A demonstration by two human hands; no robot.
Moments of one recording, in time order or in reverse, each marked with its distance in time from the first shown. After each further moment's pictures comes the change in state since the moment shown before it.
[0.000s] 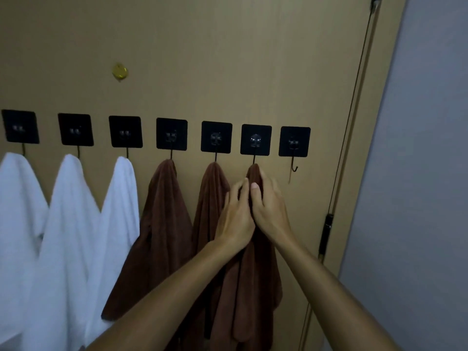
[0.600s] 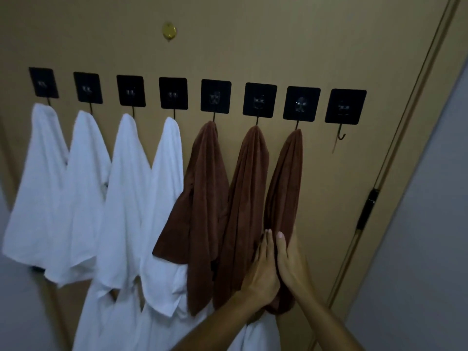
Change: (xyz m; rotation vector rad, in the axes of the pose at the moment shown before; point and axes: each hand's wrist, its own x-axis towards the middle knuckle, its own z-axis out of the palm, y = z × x) left_hand -0.159 -0.038 0.068 0.041 -0.428 -0.299; right_hand -0.155 0.057 0.047 0.274 -0.199 0.350
